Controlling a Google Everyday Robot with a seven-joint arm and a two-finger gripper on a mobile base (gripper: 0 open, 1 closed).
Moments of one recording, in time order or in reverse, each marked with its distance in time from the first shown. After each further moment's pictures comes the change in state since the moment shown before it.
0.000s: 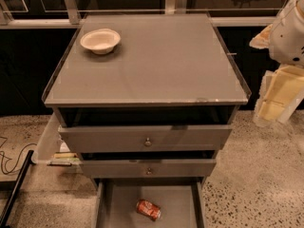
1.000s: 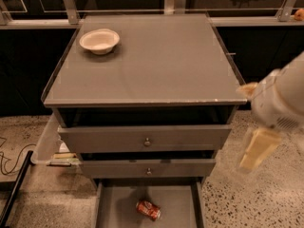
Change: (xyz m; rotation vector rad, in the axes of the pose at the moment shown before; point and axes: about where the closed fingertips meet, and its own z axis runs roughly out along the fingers) arm 0.019 0.052 0.087 -0.018 -0.065 0.011
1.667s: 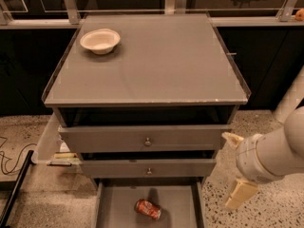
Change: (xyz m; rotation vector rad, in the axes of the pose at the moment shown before) arm 0.038 0.057 0.122 -0.029 -0.109 -0.016
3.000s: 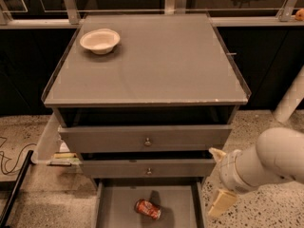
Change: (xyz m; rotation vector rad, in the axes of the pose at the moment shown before) arm 0.013 0.018 0.077 -0.068 -0.032 0.061
